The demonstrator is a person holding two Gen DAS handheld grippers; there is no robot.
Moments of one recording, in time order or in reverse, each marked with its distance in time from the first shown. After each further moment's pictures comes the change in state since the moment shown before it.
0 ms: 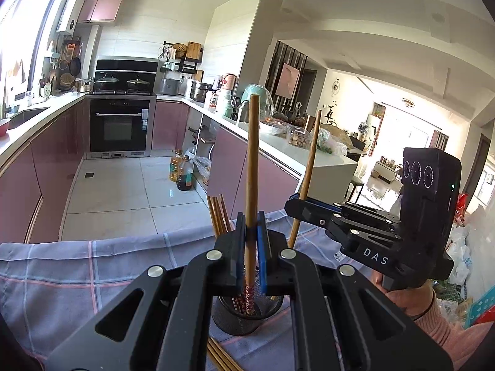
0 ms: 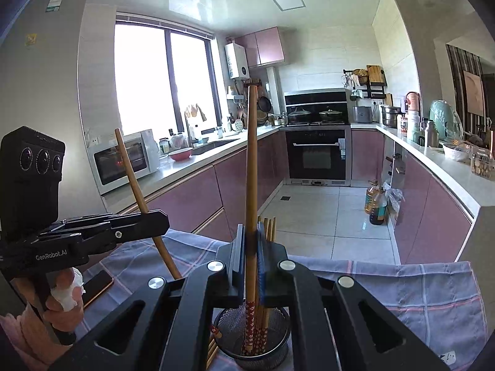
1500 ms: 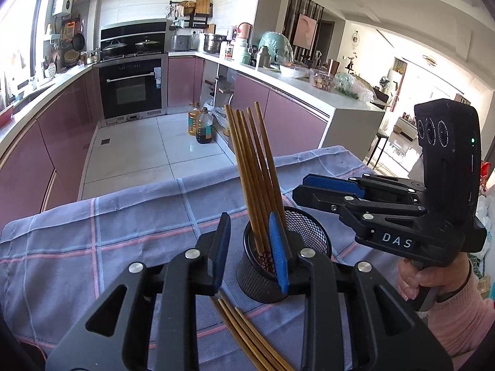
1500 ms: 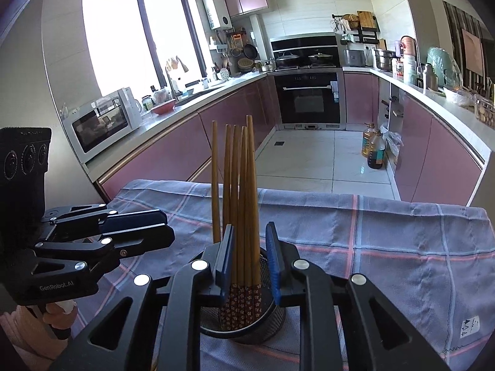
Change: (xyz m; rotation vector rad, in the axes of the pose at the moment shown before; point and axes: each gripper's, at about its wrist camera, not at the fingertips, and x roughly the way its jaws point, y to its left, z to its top) left arm 0.060 0.016 -0.037 0.043 0.219 0.103; right arm 0.039 -0.015 -0.045 0.083 0.220 0.010
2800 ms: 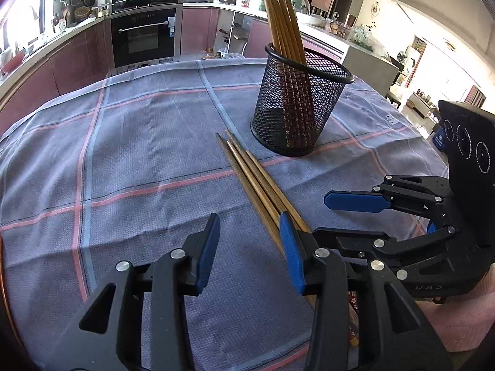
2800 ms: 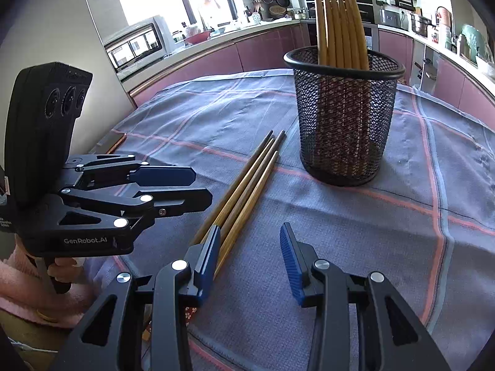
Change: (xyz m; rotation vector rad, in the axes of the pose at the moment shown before) left arm 0.009 0.015 -0.158 -0.069 0.229 0.039; right arm 0.013 0.070 -0.136 -0.071 0.283 0.085
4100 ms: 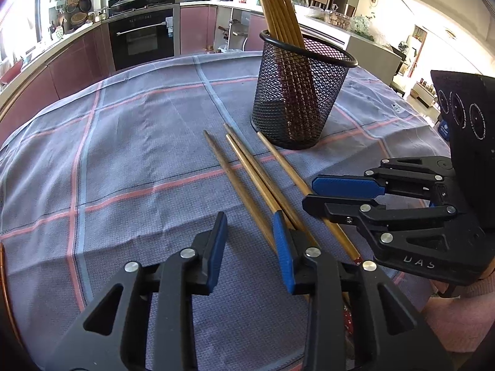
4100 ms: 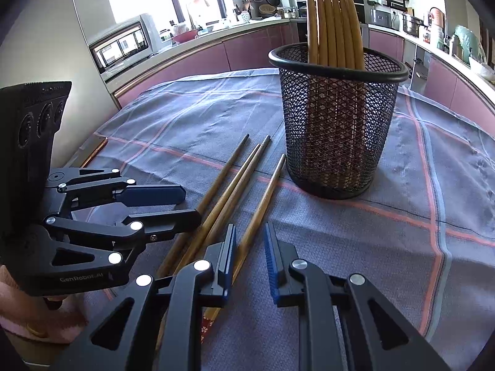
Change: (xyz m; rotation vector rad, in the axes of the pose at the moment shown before) left arm 0.016 -0.005 -0.003 0.040 0.019 0.032; right arm 0.016 -0.006 0.015 0.026 -0.001 -0.056
